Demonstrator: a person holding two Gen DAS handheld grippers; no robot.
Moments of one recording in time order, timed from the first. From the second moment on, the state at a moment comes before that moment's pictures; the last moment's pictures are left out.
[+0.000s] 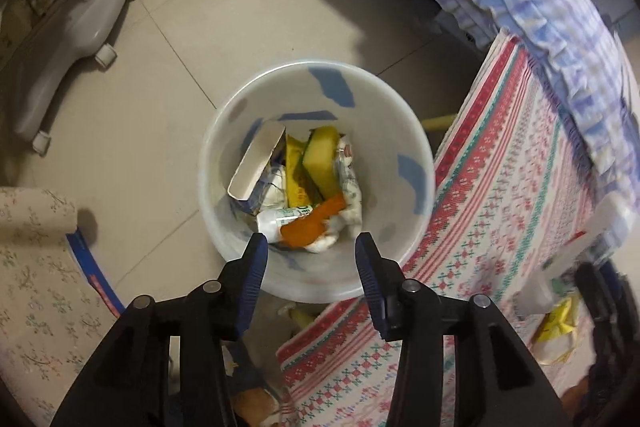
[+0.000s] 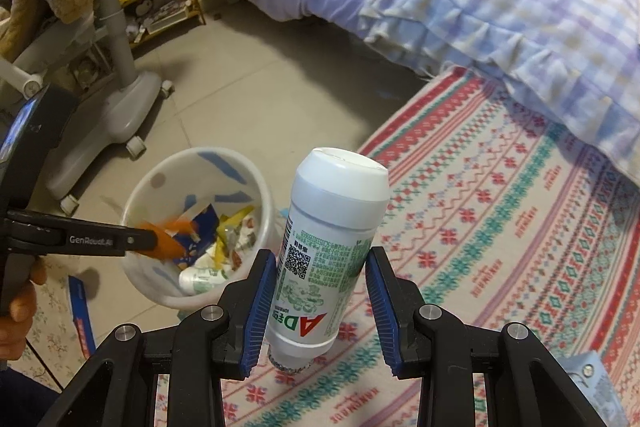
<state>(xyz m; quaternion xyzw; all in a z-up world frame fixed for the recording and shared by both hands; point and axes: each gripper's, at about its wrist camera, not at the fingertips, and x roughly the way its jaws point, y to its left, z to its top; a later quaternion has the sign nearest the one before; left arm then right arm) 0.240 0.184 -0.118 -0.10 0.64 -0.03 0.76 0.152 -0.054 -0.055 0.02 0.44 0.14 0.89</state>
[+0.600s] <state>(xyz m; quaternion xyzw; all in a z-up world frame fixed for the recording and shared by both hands) 0.226 0.253 -0.092 -0.27 0.62 0.02 0.73 0.192 0.042 -0.069 0.04 0.43 0.18 0.89</state>
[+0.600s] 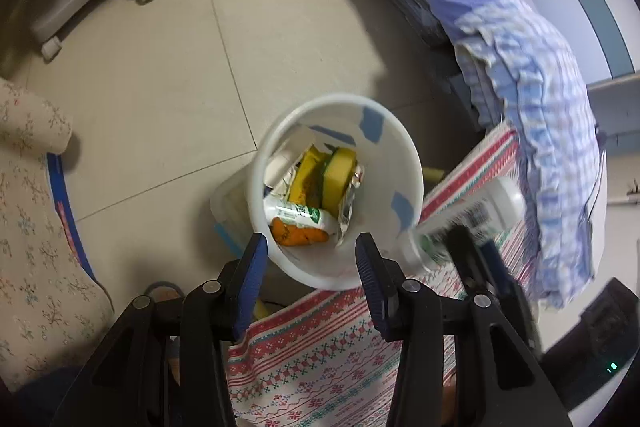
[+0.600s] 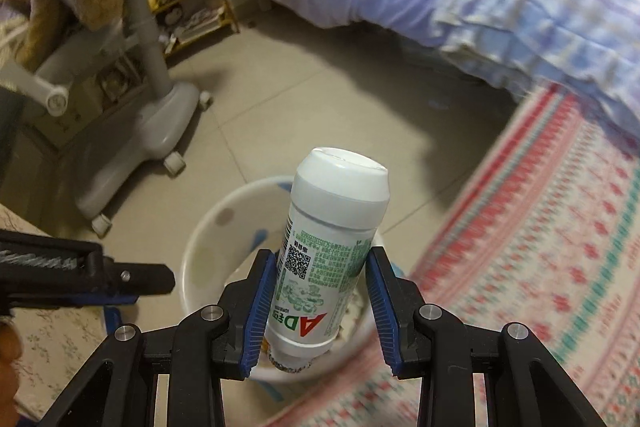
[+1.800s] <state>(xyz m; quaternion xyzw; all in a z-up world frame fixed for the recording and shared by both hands) 0.148 0.077 -0.069 -0.12 0.63 -0.11 0.76 0.099 -0.148 -0.002 0.07 0.43 0.06 0.90</state>
